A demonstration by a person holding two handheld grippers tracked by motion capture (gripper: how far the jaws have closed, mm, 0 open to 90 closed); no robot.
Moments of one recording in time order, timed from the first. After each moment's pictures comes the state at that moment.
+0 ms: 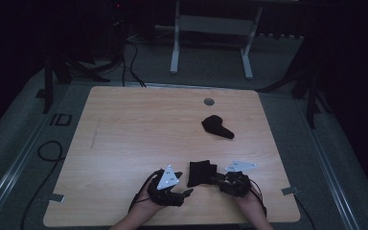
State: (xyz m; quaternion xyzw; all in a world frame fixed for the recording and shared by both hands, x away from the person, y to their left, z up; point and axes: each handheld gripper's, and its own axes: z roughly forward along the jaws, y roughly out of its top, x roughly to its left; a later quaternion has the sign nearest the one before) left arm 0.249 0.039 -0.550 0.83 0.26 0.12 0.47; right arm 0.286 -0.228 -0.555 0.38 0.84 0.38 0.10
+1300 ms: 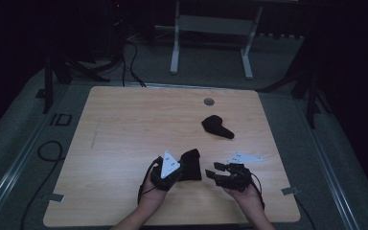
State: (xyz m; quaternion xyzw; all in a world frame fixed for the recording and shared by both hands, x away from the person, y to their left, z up) left arm 0.269 0.036 -0.520 0.77 0.34 0.23 0.50; right arm 0.288 -0.218 -0.517 0.39 0.81 0.44 0.08
